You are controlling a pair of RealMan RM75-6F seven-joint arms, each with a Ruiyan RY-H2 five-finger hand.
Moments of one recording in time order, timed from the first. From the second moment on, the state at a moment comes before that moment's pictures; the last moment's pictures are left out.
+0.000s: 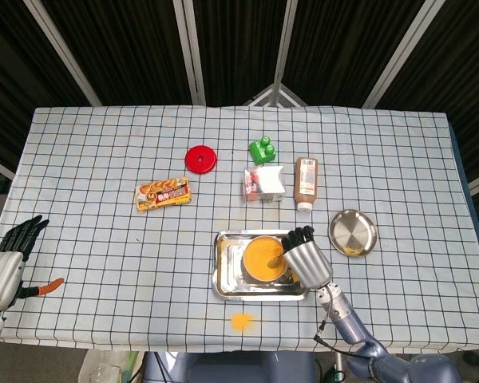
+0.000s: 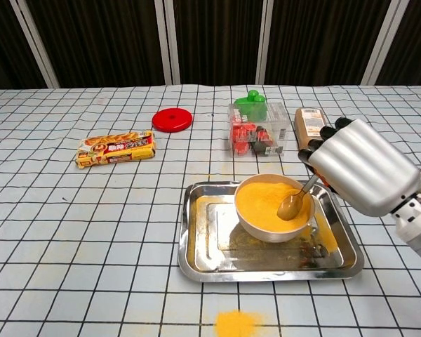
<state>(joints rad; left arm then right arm) -0.13 -1.09 -0.03 -1.72 1.48 1.41 -0.11 0.50 -1.99 0.03 -0.71 -1.73 1.56 -0.62</state>
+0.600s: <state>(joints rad) -0.13 -1.09 -0.03 -1.72 1.48 1.41 -0.11 0.56 -2.00 0.09 -0.69 -1.71 1.54 -0.61</state>
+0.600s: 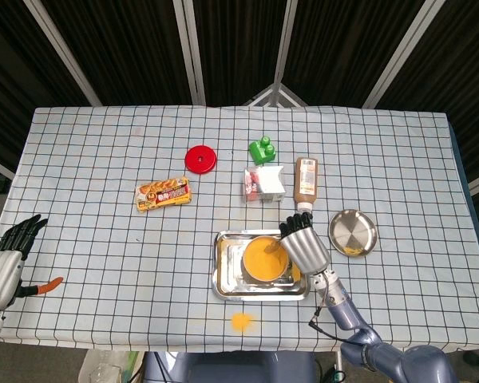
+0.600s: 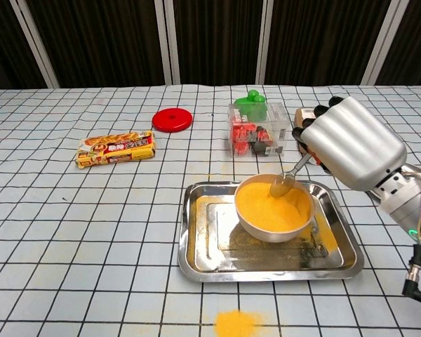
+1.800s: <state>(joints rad) -0.13 -1.09 -0.03 -1.73 1.48 1.41 -0.10 0.52 -1.81 0.10 -0.98 -1.72 1.56 -0.71</state>
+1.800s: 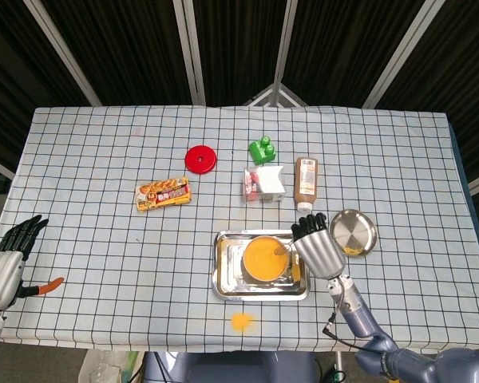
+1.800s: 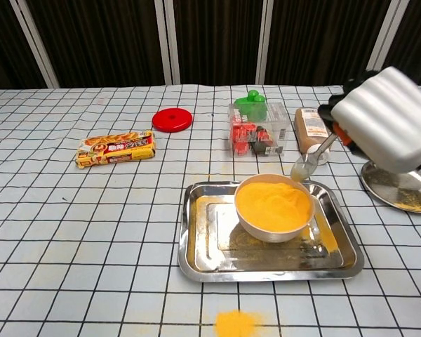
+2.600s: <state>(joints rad) -0.12 -1.09 -0.03 -1.73 1.48 1.41 -0.09 0.40 -1.74 0.14 -0.82 -1.45 1.37 -0.67</state>
